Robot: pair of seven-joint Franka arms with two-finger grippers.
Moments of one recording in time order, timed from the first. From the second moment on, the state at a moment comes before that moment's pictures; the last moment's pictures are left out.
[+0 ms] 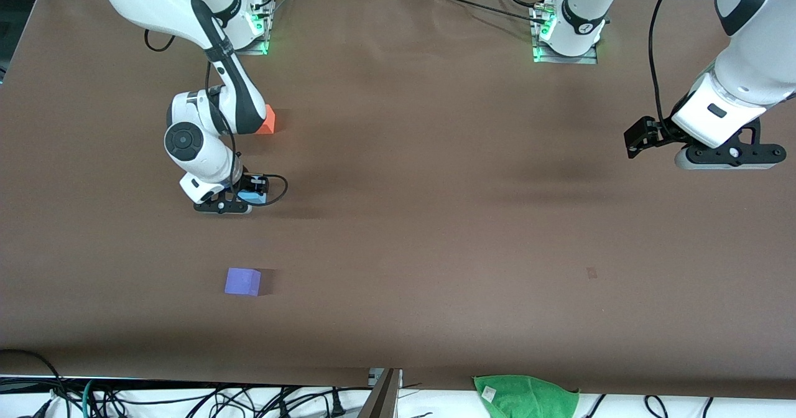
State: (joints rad) left arm 0.03 0.05 -0.17 -1.67 0.07 1.73 -0.15; right arm 0.41 0.43 -0.16 -2.14 0.07 2.51 0.22
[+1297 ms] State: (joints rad) left arm 0.03 0.07 -0.17 -1.66 0.03 1.73 -0.15; right arm 0.41 0.38 -0.25 -1.46 0.07 1.57 0.02
